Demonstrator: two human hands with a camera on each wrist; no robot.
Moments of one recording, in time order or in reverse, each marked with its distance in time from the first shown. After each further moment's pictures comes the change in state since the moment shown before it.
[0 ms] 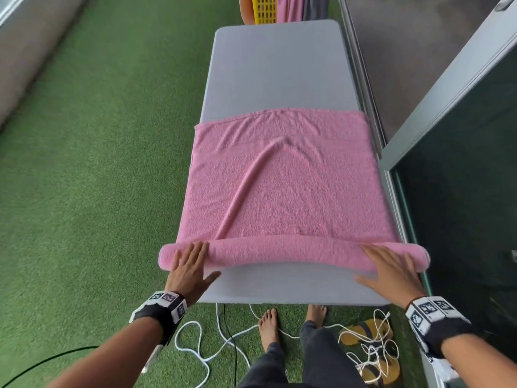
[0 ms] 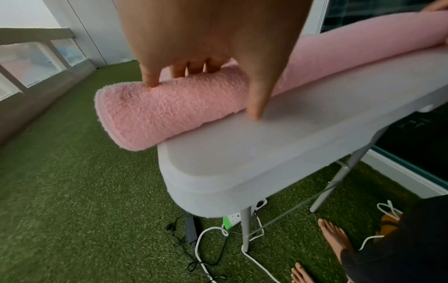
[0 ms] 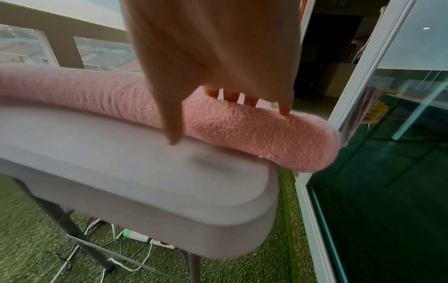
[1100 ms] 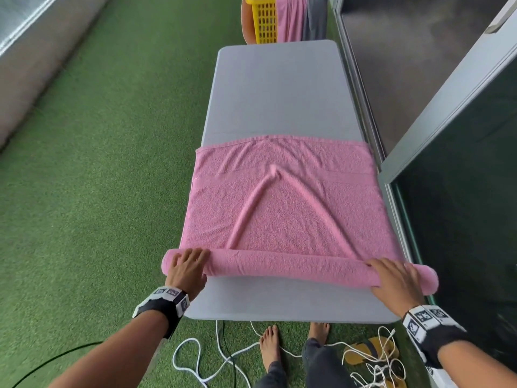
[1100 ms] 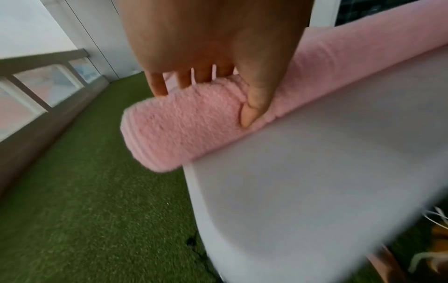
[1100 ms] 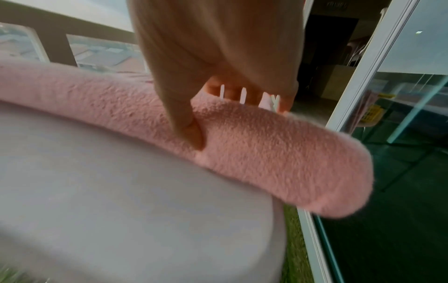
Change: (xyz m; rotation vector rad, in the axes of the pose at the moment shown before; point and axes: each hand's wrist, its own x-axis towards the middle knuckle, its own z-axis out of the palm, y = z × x) left_hand 0.032 -0.012 -0.018 0.097 0.054 0.034; right_hand 0.014 0.001 0.002 -0.157 0.122 0.007
